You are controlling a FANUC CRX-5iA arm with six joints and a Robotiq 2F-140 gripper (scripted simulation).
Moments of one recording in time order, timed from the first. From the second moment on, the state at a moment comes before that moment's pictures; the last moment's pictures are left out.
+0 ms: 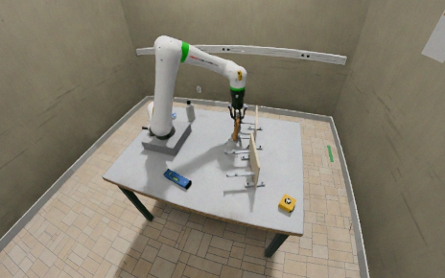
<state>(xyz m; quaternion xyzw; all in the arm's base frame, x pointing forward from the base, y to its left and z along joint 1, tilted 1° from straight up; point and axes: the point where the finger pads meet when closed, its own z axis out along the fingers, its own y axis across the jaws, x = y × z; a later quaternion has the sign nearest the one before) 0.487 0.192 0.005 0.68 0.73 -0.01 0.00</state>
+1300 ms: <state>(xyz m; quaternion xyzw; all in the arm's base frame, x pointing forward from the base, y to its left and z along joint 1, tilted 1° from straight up) 0.510 0.111 0.108 0.68 0.73 -0.01 0.00</state>
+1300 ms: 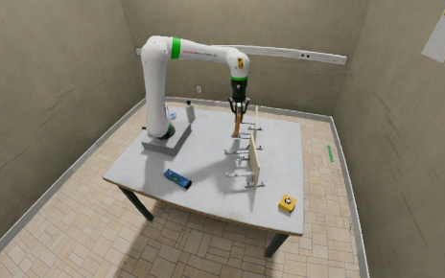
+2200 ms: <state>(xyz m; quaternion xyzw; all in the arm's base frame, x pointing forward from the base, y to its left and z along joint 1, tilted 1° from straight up) 0.498 -0.132 0.122 0.68 0.73 -0.01 0.00</state>
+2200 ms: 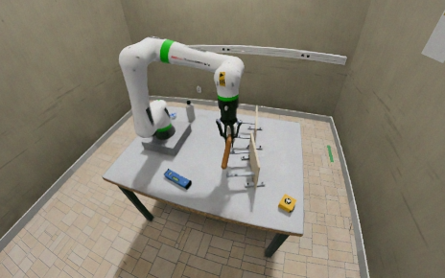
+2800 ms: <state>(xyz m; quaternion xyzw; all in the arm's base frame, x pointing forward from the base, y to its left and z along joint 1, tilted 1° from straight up) 0.497 -0.134 0.085 0.60 0.80 -0.01 0.00</state>
